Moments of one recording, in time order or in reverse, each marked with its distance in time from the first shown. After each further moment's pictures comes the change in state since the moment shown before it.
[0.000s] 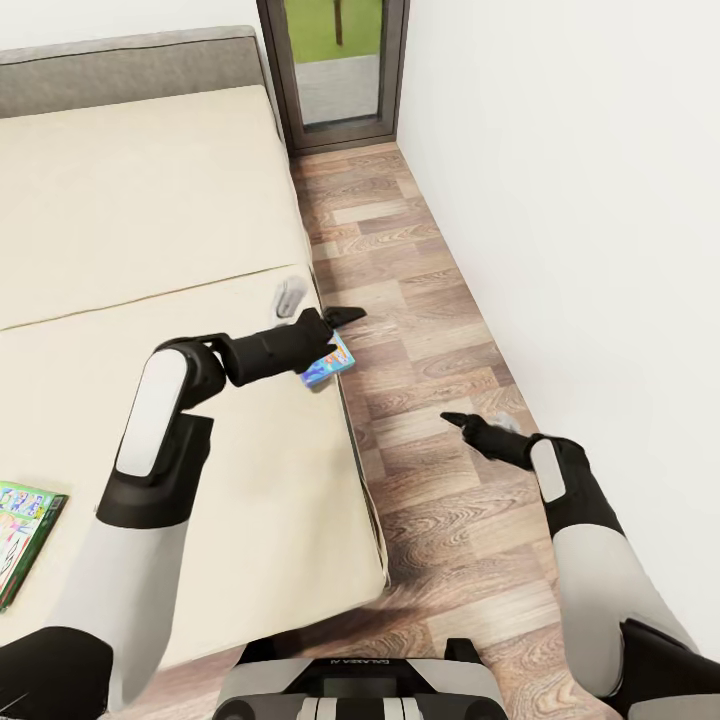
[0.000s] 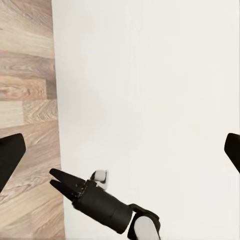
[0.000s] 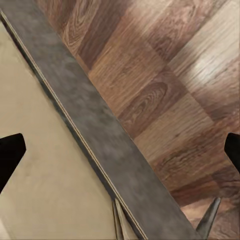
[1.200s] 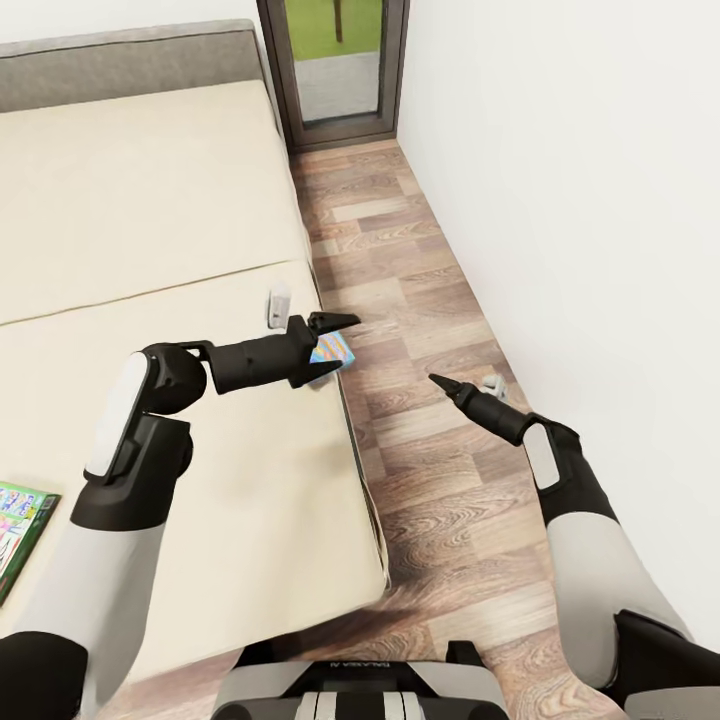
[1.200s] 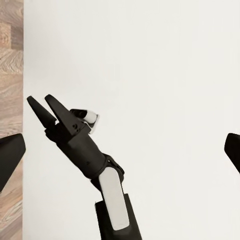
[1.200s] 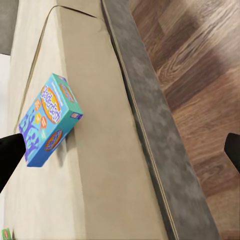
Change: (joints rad) left arm 0.012 0.085 0.004 -0.001 0.435 0.013 0.145; right arm -0.031 0.008 0.069 -0.030 -0.032 -0.186 0.305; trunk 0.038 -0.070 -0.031
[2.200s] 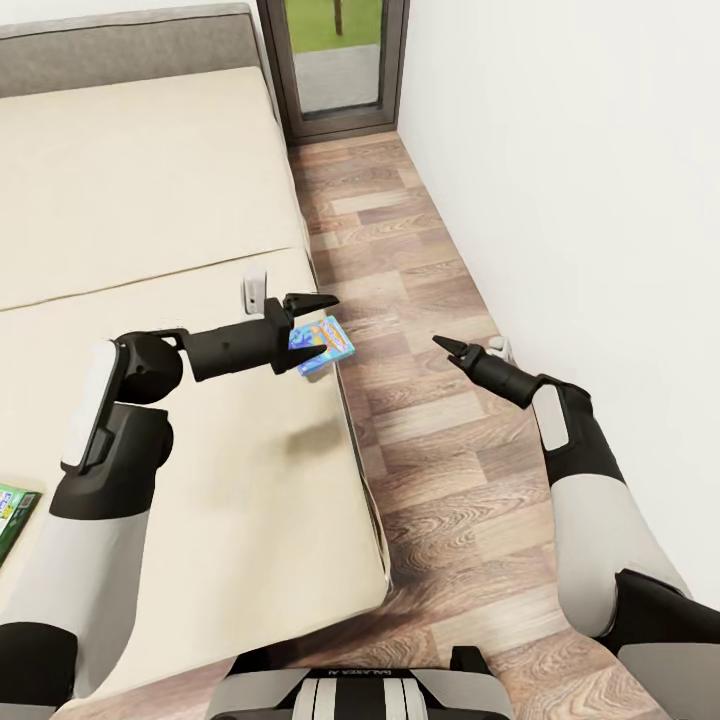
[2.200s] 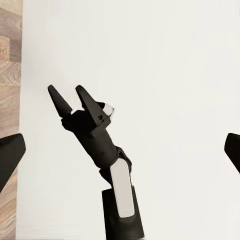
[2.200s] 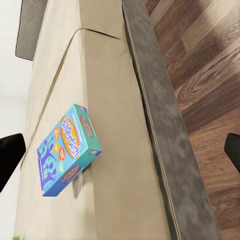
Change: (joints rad) left arm -0.029 0.038 0.054 0.001 0.081 0.000 0.011; right arm -0.123 -0.011 -0.005 -0.019 -0.009 0.092 0.020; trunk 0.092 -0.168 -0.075
